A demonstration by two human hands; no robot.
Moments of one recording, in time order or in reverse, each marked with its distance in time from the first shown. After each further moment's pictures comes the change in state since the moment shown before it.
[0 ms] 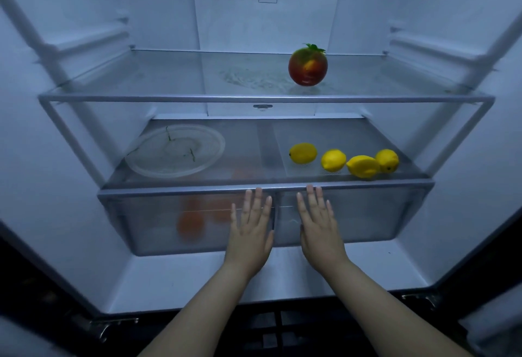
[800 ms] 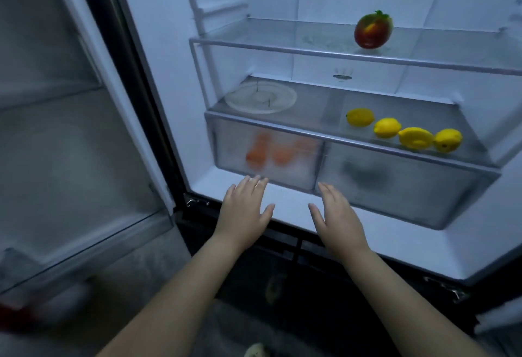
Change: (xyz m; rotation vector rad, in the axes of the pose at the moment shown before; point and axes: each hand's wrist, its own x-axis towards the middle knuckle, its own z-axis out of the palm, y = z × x) left_hand -0.158 0.063 -0.124 0.050 -0.012 -0.428; right_hand -0.099 -0.018 -0.080 0.489 -0.204 -0.188
